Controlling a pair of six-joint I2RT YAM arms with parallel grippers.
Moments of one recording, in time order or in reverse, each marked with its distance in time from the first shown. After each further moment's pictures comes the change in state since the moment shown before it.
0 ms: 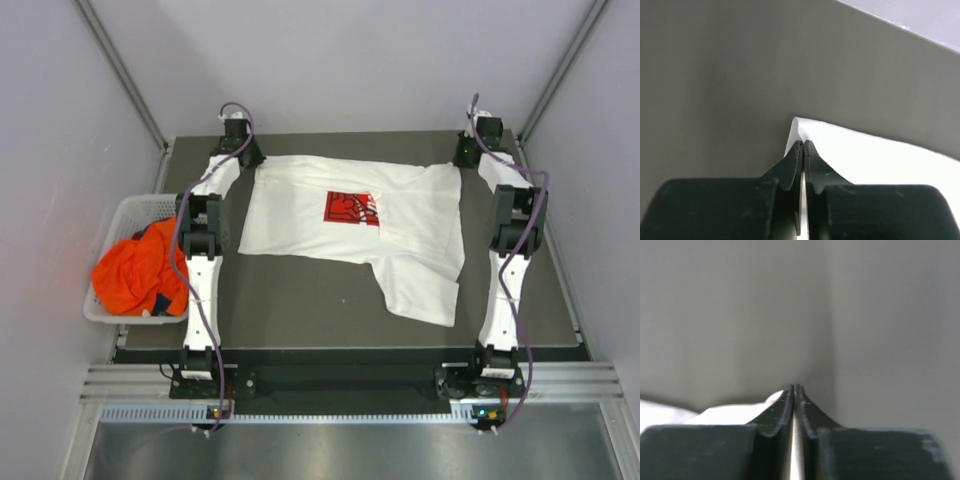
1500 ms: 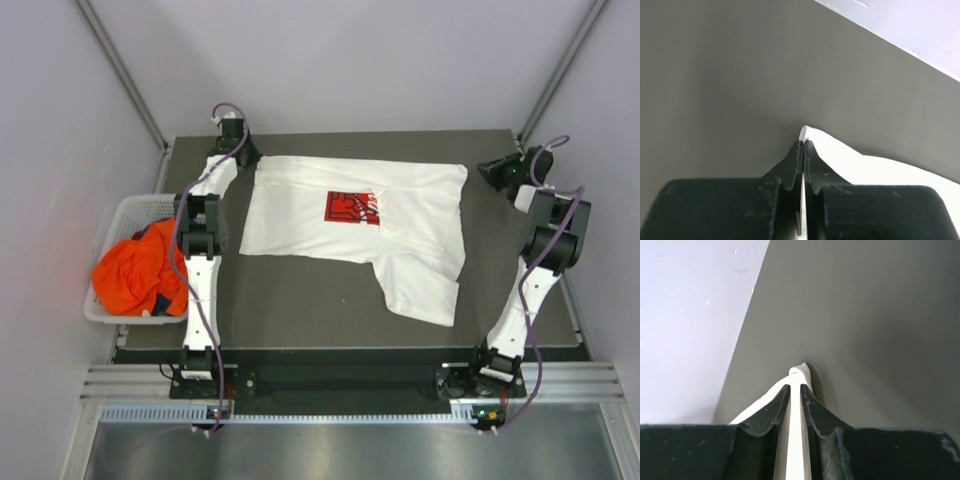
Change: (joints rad) left arm 0.017 0.012 0.015 0.014 -0.023 -0.086; right arm -0.234 -0.188 -0.554 0.571 -0.302 0.945
